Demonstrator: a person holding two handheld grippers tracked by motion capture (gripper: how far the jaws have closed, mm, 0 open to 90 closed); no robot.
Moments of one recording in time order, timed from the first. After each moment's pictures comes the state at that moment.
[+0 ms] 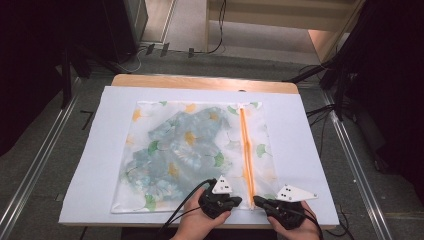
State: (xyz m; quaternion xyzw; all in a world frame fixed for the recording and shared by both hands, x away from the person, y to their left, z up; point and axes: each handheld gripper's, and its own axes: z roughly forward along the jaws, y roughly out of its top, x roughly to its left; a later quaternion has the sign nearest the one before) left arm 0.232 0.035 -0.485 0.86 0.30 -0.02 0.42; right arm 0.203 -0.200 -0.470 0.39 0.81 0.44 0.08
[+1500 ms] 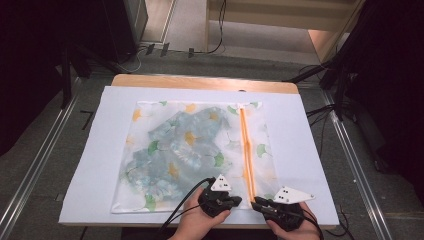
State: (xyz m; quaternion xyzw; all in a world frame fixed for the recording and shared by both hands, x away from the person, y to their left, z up) left arm 0.235 0.037 -0.485 0.85 0.31 -0.03 0.42; right arm 0.201 -0.200 -0.473 0.37 0.82 0.42 0.08
